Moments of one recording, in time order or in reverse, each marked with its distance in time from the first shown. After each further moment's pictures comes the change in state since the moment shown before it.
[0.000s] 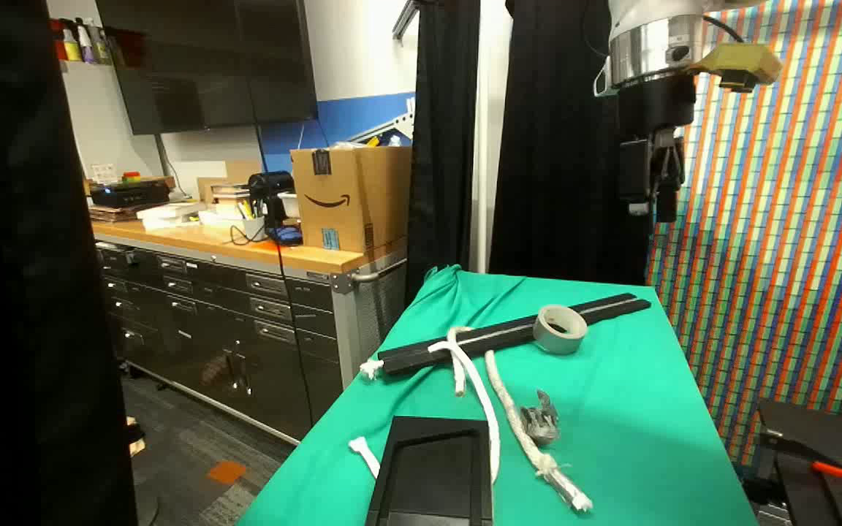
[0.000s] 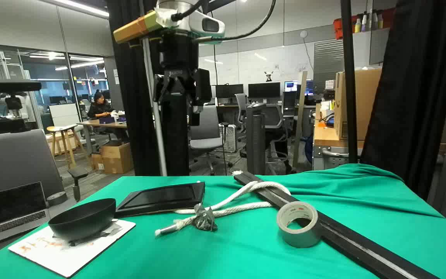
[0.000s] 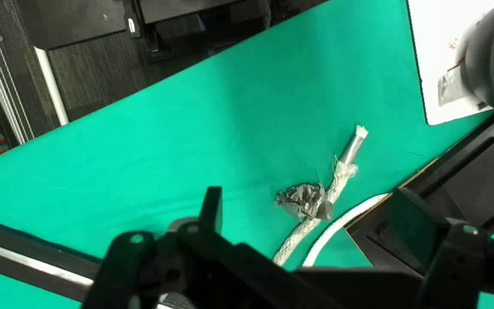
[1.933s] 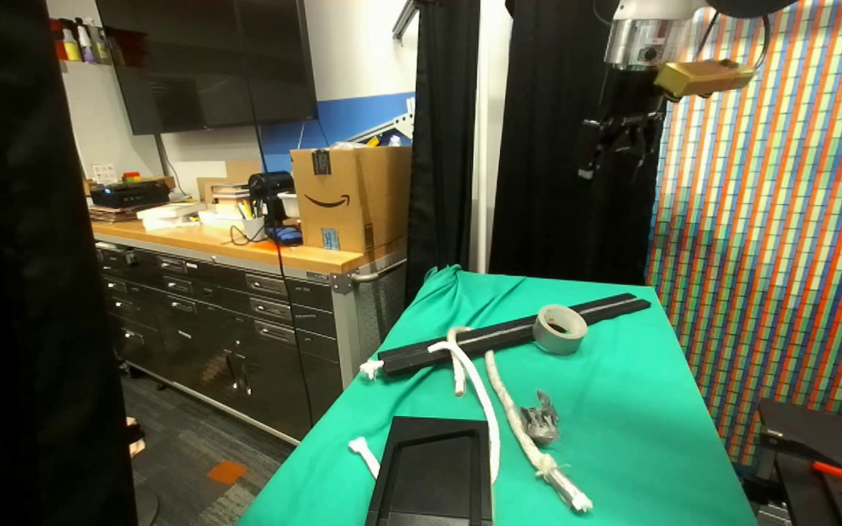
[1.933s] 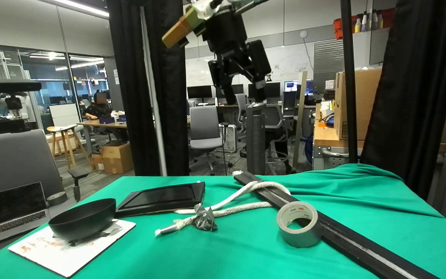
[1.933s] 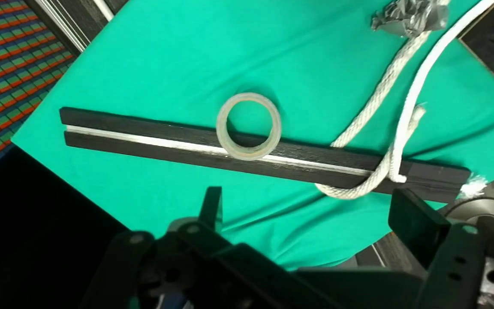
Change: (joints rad) arm -0.112 -0.027 -0.036 -0.024 -0.260 0.308 0.211
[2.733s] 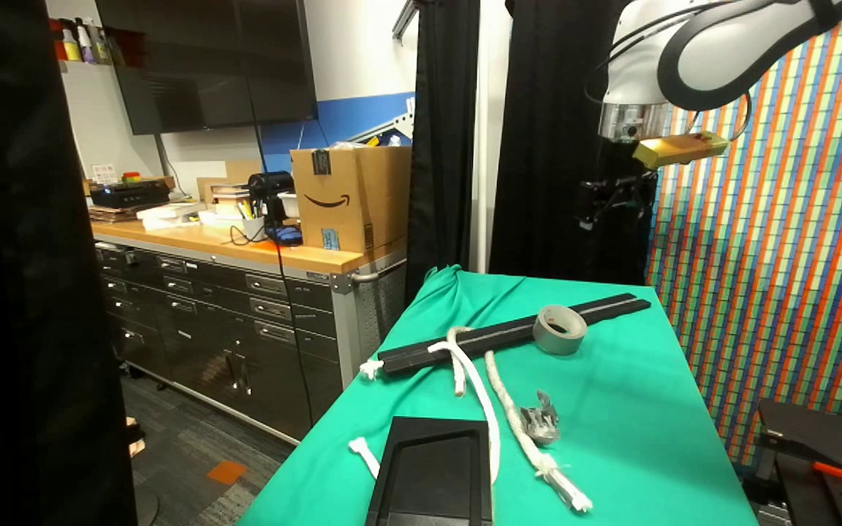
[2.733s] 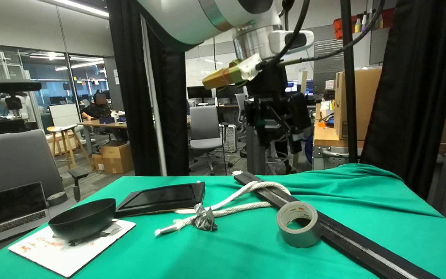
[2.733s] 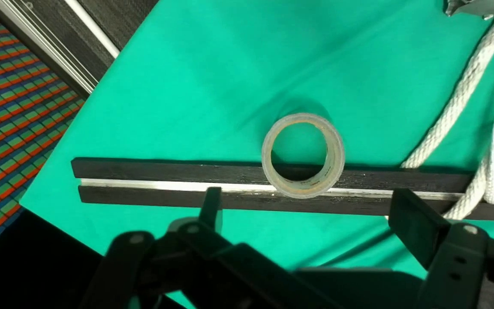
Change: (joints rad) arm -0.060 0.131 -0.089 -0.086 0.002 0.149 0.008
